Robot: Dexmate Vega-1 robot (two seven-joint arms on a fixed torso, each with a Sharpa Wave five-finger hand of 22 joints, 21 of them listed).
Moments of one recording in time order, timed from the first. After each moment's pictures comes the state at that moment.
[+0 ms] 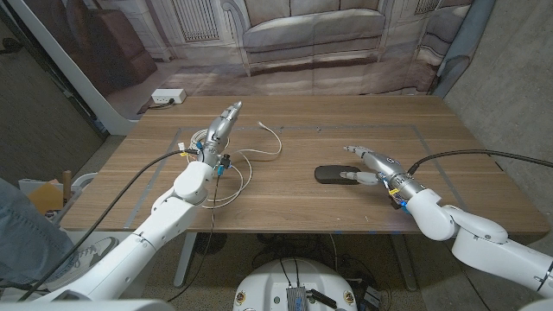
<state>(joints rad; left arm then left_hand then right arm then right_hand) 1.02 0.57 0.35 -1.66 -0.41 -0.24 0.24 0.49 0.03 0.15 0.05 0.26 0.10 0.04 0.19 0.18 0.11 -0.01 0.20 0.19 0.06 0.00 0.18 0.18 -0.02 0.01 0.21 0.18 -1.29 -1.06 -0.39 -2.06 -0.33 -0.17 -0.26 0.76 0.00 0.37 -0.17 0.19 0.16 -0.03 0.20 0.20 0.17 -0.03 0.20 0.19 0.07 0.00 0.18 0.18 0.19 -0.04 0.20 0.18</state>
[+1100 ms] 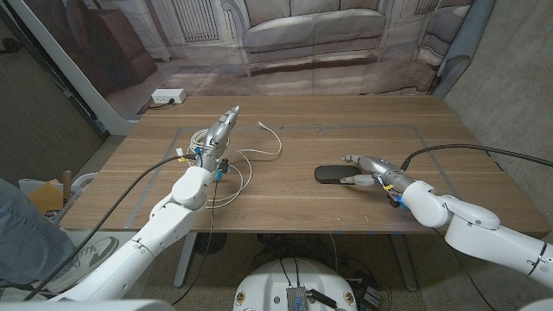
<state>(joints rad) 1.06 0.57 0.34 -1.66 -0.43 -0.26 0.24 0.49 0.03 0.15 0.04 0.25 0.09 0.05 0.19 0.18 0.10 -0.01 0.20 0.19 0.05 0.01 0.18 0.18 -0.03 0.02 0.20 0.18 -1.18 -1.09 -0.47 -2.07 -0.26 -0.29 -0.11 0.79 0.00 0.38 -0.16 0.19 0.21 -0.03 0.21 0.20 0.26 -0.02 0.24 0.19 0.12 0.00 0.19 0.18 0.21 -0.04 0.21 0.18</state>
